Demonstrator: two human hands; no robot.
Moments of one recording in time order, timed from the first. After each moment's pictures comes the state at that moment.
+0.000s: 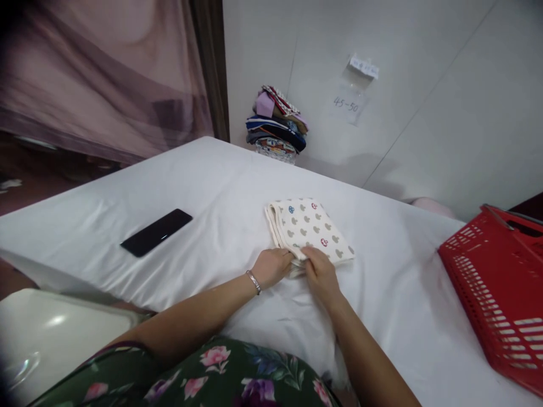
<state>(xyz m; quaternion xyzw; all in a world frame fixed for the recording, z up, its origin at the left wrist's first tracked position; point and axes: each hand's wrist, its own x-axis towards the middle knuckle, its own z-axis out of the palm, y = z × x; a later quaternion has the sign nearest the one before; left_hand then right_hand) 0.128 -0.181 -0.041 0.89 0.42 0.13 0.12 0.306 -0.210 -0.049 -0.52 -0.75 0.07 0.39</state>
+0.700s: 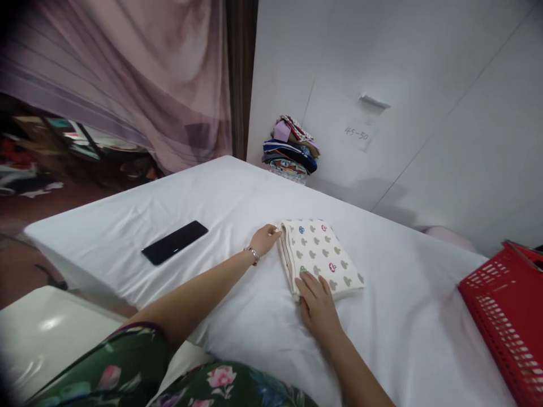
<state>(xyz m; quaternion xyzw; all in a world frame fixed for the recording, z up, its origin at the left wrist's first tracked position) 0.078 -0.083 -0.029 0.62 0.64 0.32 0.33 0.294 -0.222 -0.063 -0.43 -0.87 -0.06 0.23</state>
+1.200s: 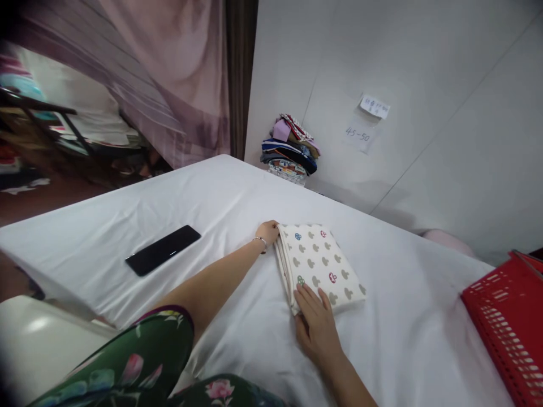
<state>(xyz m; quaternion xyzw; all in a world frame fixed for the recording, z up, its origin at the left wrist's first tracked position) 0.088 -0.016 -0.040 0.61 0.65 0.31 0.33 0.289 -0.226 -0.065 -0.45 -0.87 -0.03 0.20</state>
